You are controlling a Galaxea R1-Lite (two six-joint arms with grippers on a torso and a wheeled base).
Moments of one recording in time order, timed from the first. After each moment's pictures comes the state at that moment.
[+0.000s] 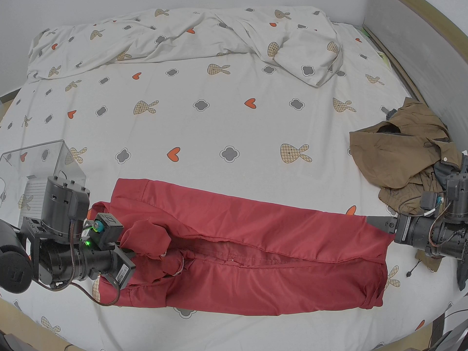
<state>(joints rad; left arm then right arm) -0.45 1.48 -0.63 -0.13 0.12 0.31 0.20 1.41 -0.44 -0.46 0.13 0.40</state>
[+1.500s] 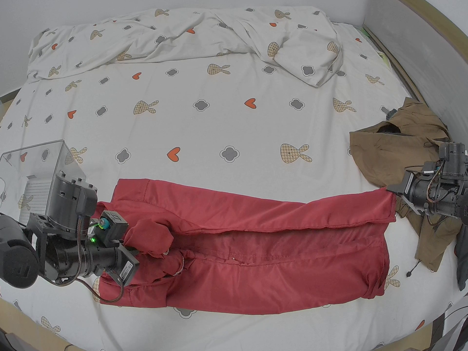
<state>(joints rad) -0.45 1.53 -0.66 -0.12 0.12 0.31 -0.02 1.63 -0.73 -0.40 0.23 0.54</state>
